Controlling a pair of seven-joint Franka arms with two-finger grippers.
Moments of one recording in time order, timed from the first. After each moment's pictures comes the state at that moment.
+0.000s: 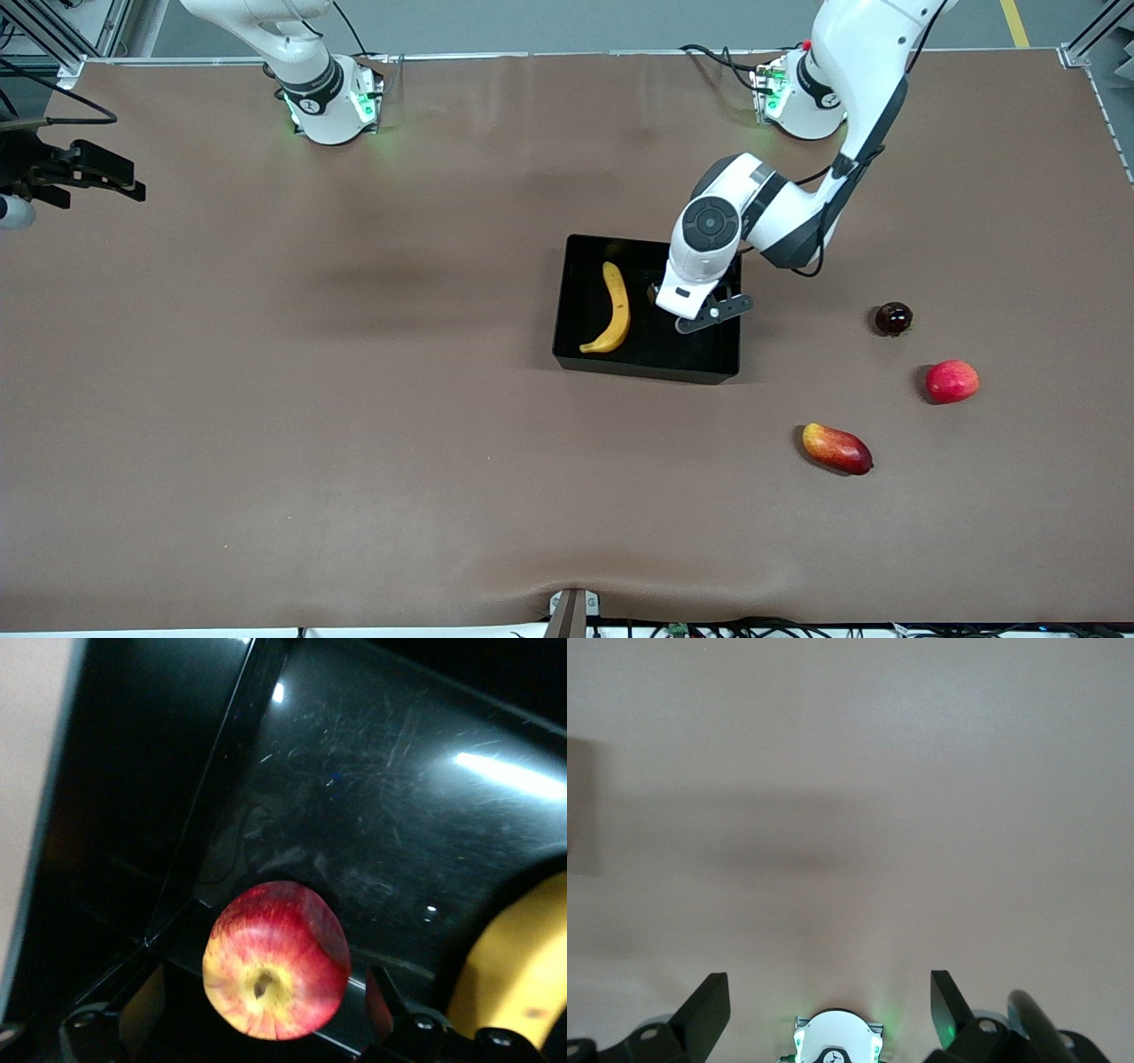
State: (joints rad) left arm -0.27 0.45 -0.35 -2.02 0.19 2.25 -1.06; right arm 0.02 -0.03 -0.08 -1.56 0.03 1.36 -0.12
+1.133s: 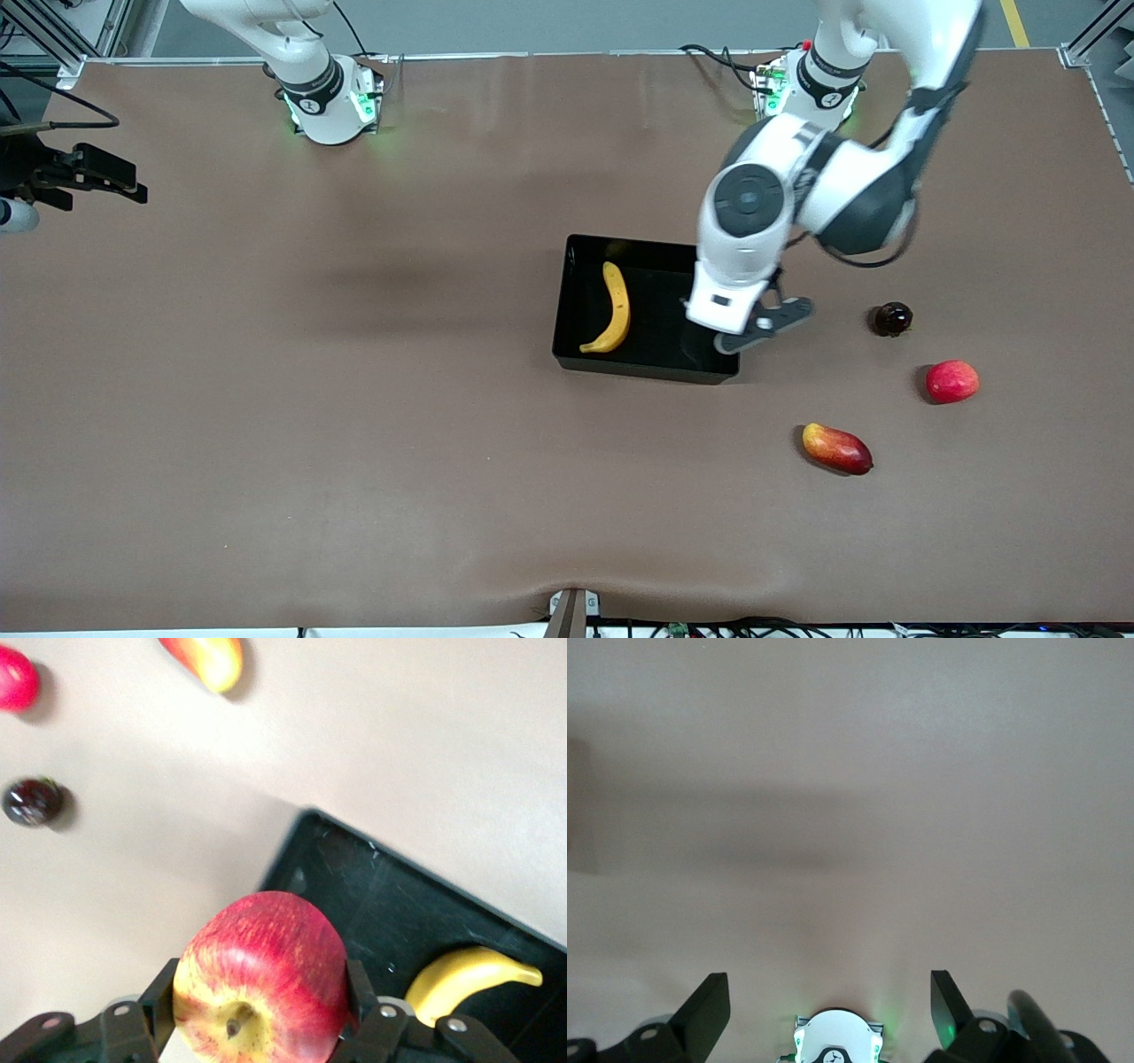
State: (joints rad) left arm -0.20 0.35 -0.35 -1.62 0.24 1.81 -0.97; right arm 0.02 -0.03 -0.08 -1.56 0.03 1.36 -0.12
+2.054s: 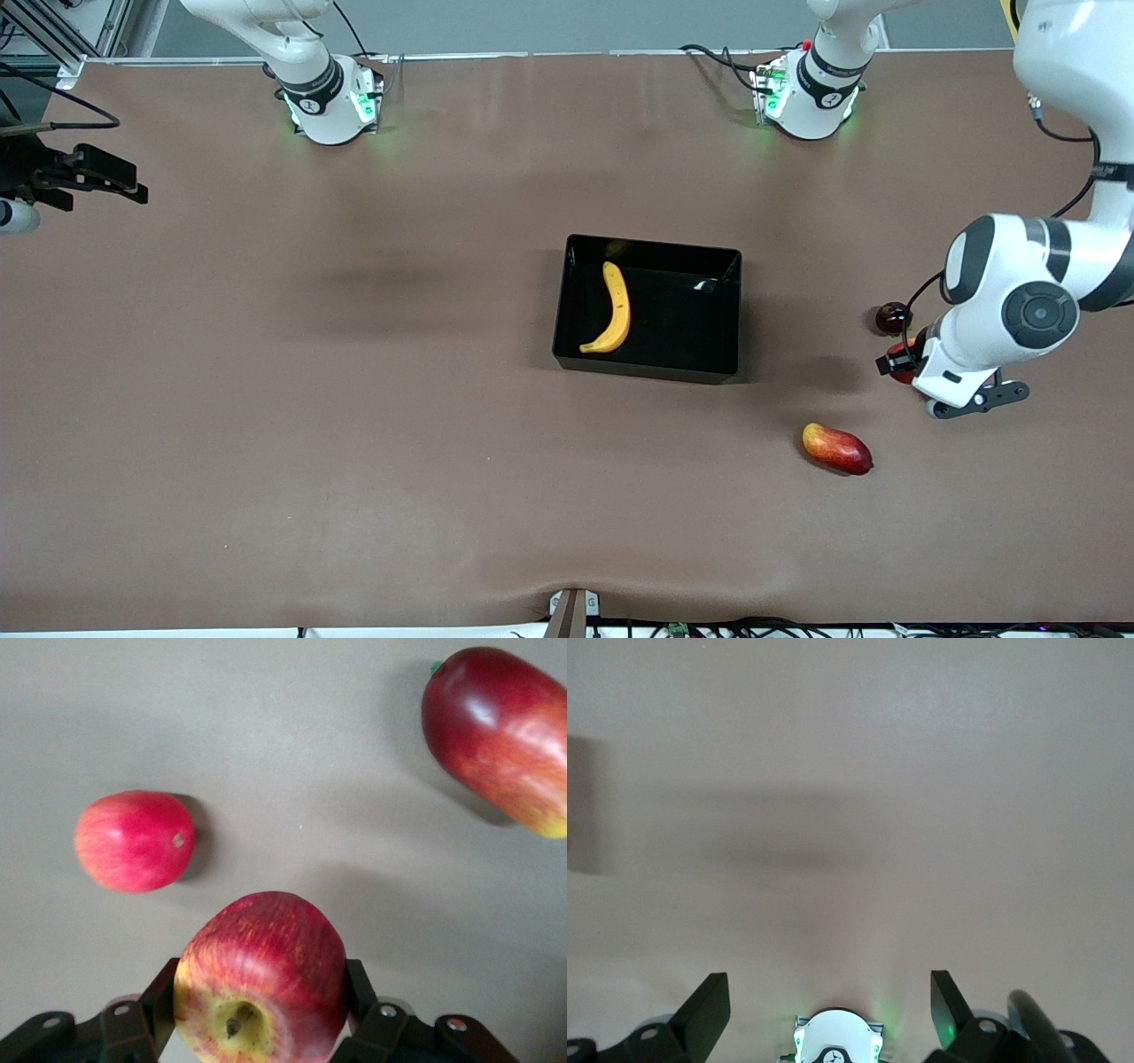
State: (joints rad) left arm 0.30 0.47 -0.33 -1.82 0.35 2.13 -0.46; right arm 0.02 -0.03 -0.08 -1.56 0.03 1.36 -0.12
